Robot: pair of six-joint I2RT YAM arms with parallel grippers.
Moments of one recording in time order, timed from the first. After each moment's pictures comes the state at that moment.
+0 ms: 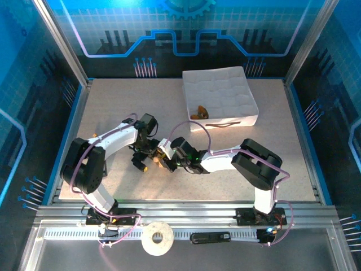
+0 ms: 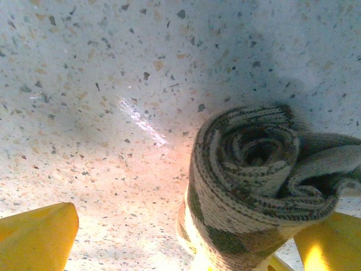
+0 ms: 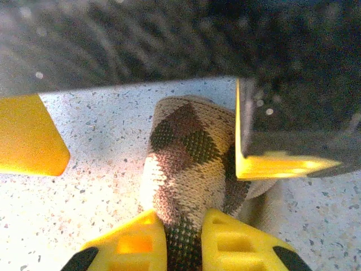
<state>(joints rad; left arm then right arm) -0.38 1.65 1.05 -0.93 0.22 -1.40 0.96 1.87 0.92 0.27 -0.14 0.11</state>
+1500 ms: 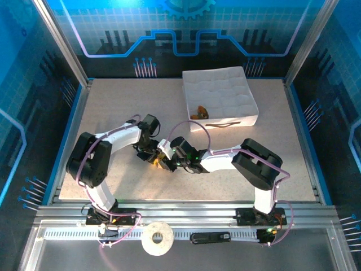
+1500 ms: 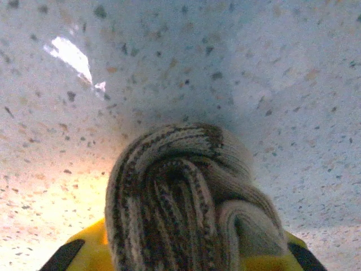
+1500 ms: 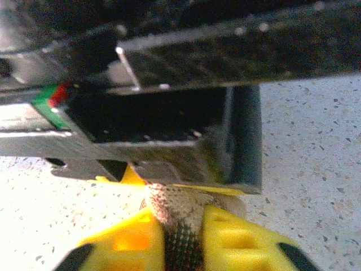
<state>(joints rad) -0.39 1.72 1.03 -0.81 0.28 -1.39 0.95 1.87 0.93 0.24 -0.17 0.11</state>
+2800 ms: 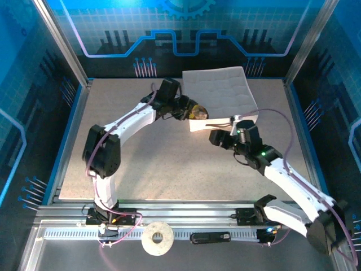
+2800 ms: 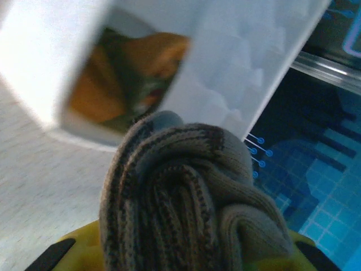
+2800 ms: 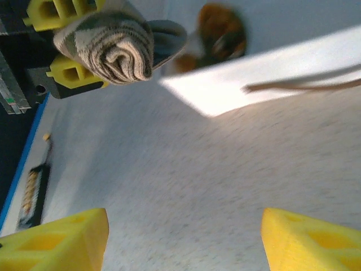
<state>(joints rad) -0.49 1.94 1.63 -0.38 0.45 -1.52 0.45 0.98 0.73 -0.34 -0.07 0.63</state>
